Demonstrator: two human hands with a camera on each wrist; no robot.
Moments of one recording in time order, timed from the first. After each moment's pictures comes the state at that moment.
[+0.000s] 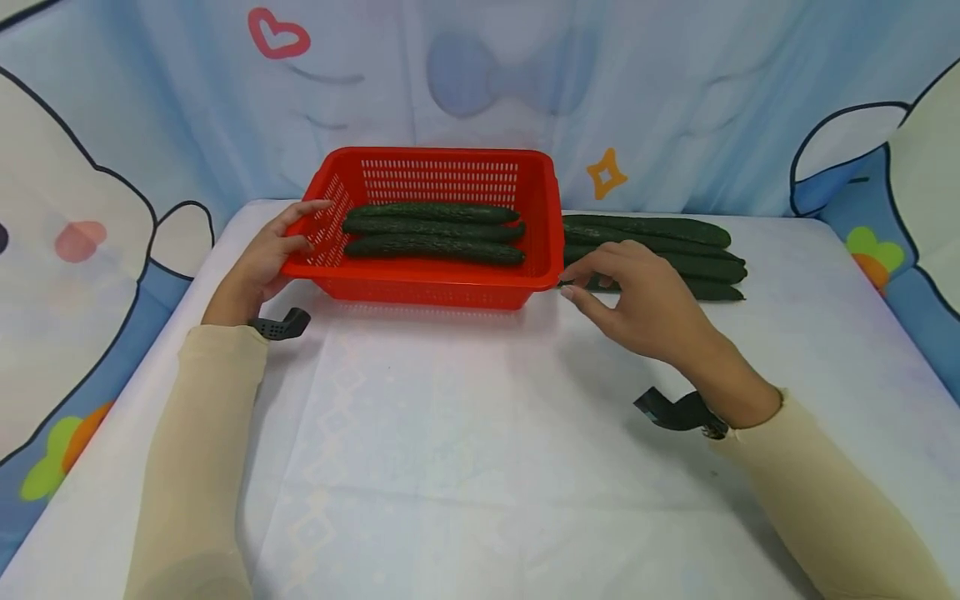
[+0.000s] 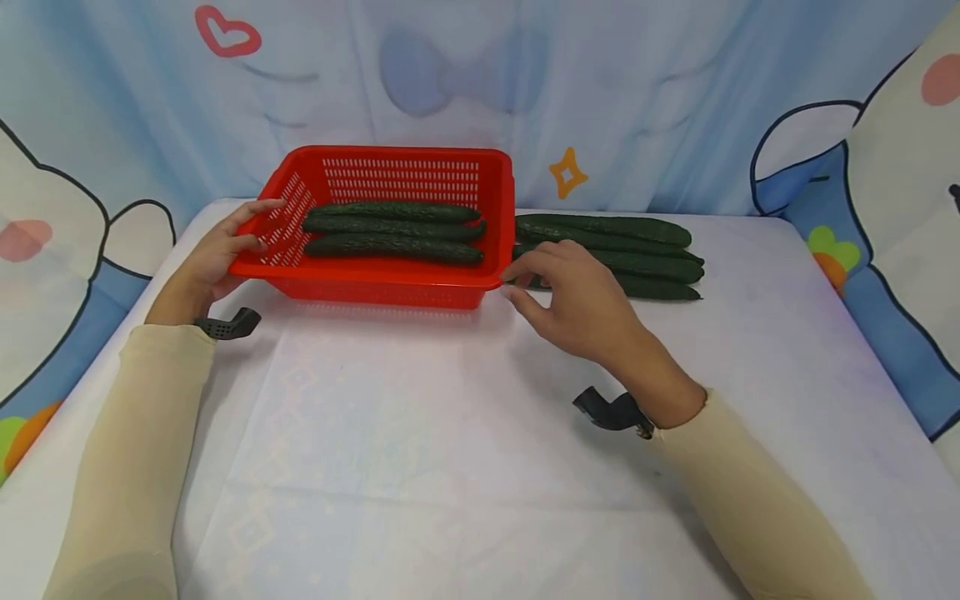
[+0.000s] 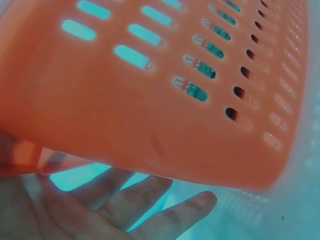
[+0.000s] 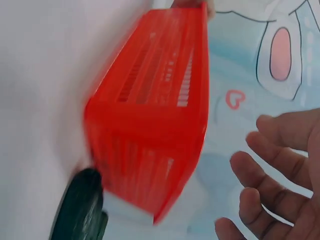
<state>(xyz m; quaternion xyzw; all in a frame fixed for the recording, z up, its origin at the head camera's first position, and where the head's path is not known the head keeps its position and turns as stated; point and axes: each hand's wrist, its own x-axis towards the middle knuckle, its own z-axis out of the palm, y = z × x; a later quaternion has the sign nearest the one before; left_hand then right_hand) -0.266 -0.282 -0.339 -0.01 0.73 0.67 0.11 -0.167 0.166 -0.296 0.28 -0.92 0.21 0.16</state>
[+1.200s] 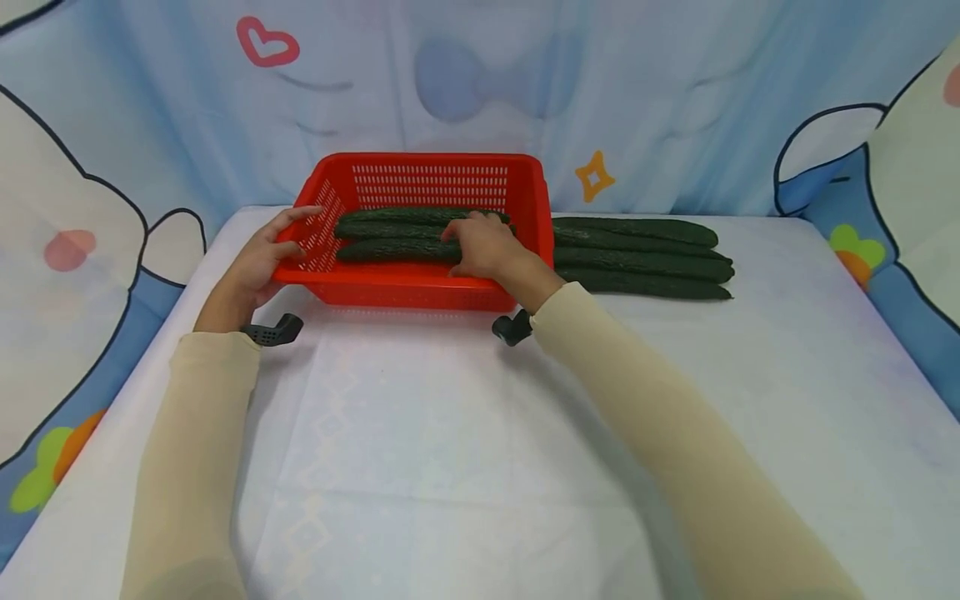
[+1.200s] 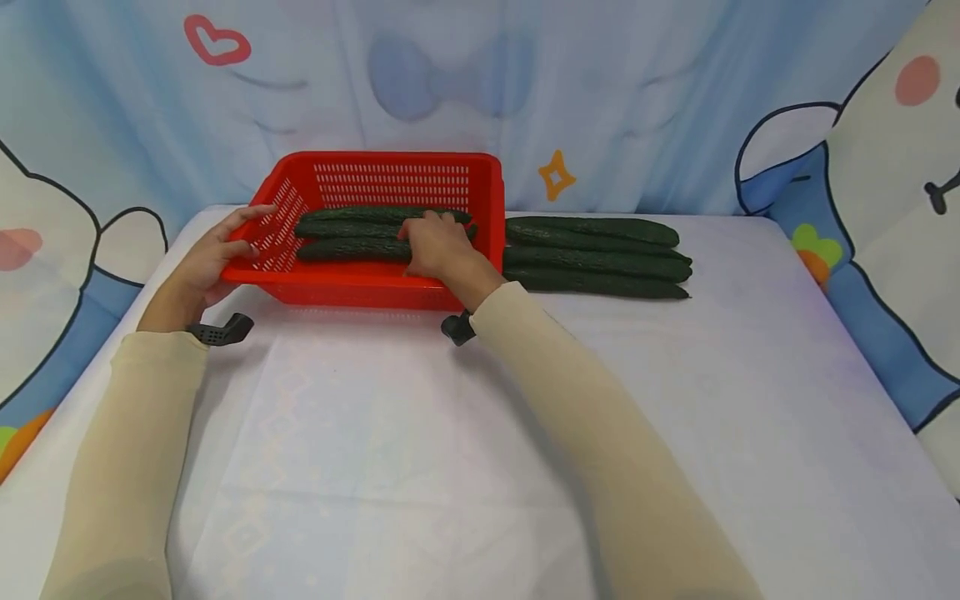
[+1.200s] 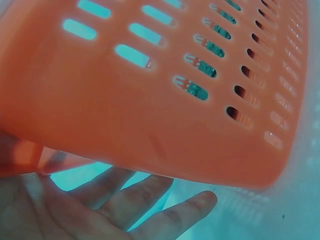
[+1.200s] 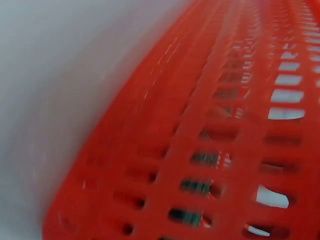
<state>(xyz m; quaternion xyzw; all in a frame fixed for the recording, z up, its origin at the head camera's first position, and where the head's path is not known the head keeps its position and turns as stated) -0.264 -0.280 -0.337 0.01 0.73 0.67 0.11 -0.285 0.035 -0.311 0.22 -0.96 0.12 -0.11</state>
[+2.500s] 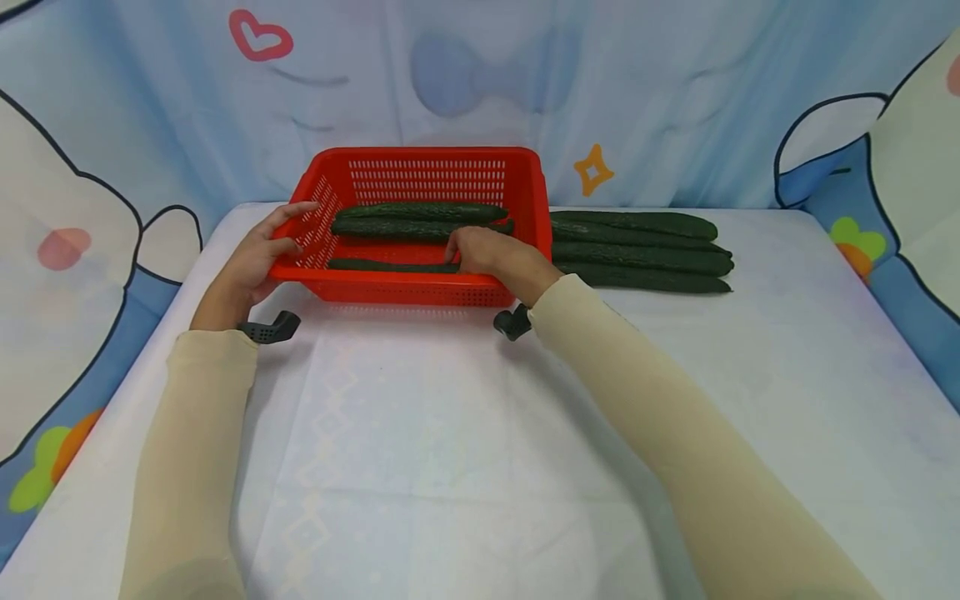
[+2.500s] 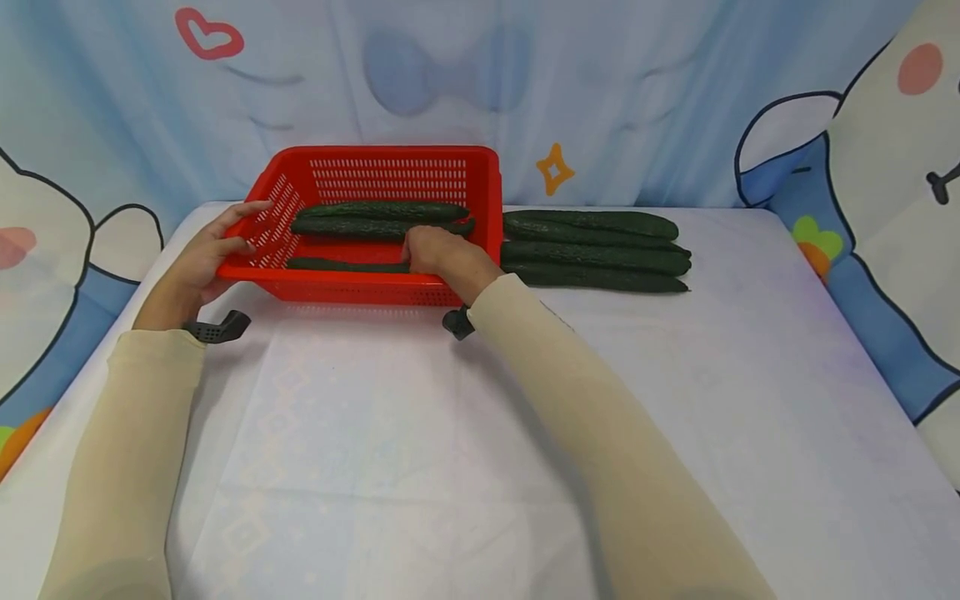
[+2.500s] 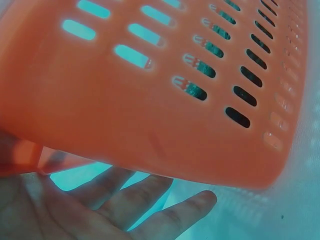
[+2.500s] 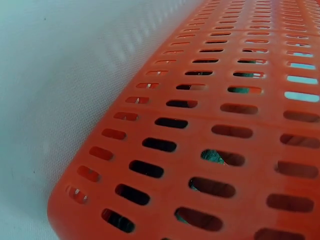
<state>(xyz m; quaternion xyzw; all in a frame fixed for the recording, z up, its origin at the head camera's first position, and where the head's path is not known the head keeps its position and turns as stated) -0.264 -0.281 -0.338 0.01 0.73 0.68 0.12 -0.292 0.032 -0.320 0.17 -0.95 0.14 -0.23</state>
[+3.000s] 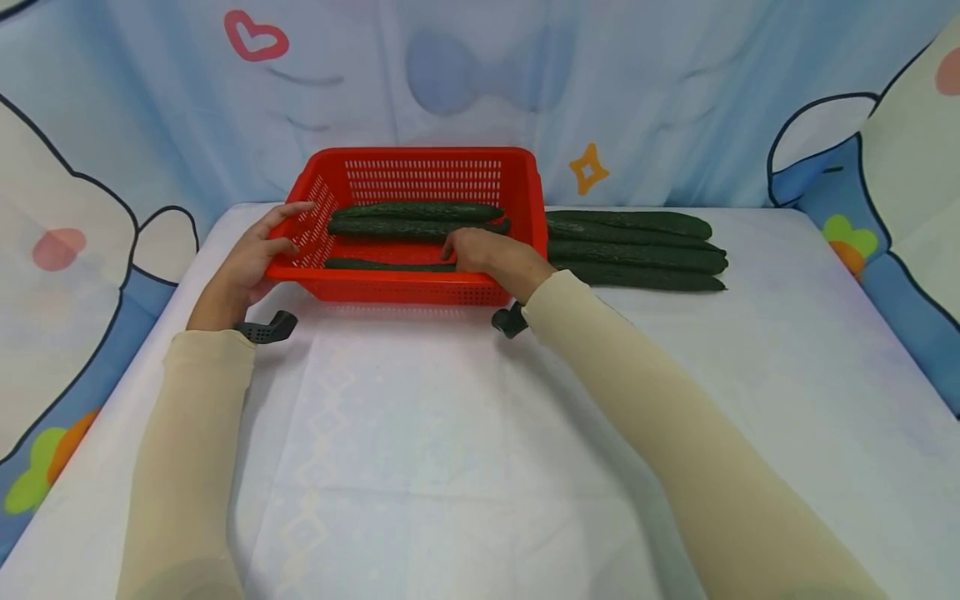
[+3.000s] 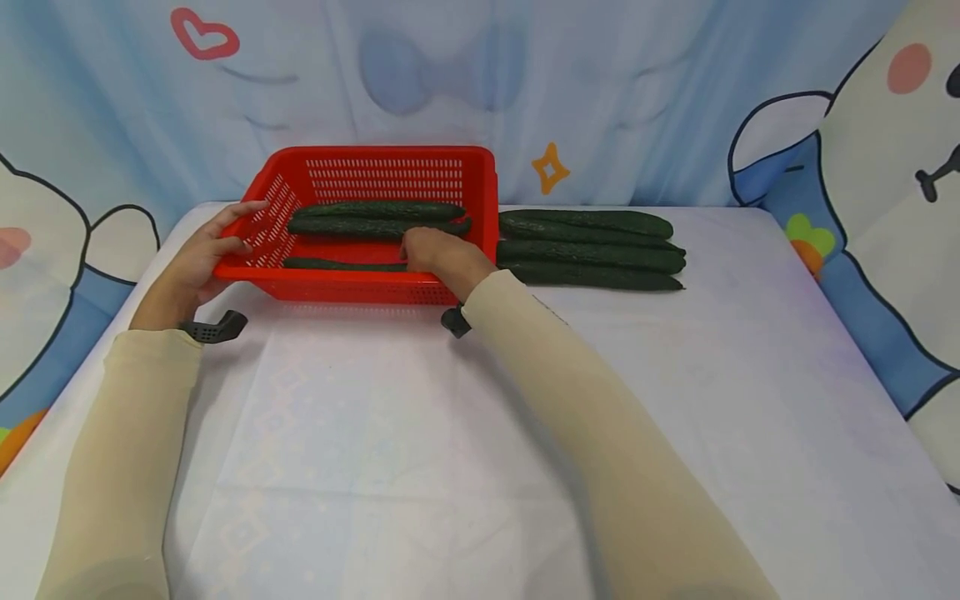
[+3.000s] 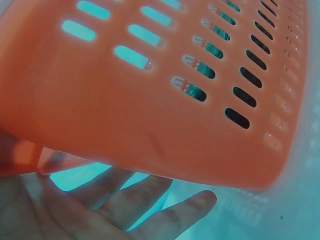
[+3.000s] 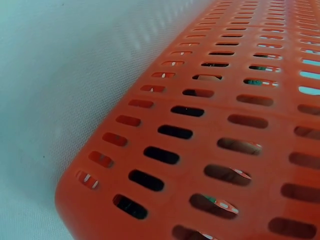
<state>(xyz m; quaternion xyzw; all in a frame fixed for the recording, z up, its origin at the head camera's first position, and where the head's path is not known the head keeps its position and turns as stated) -0.262 -0.279 -0.337 0.00 0.73 0.67 0.11 -0.293 0.031 -0.319 0.15 -0.95 0.12 -0.26</state>
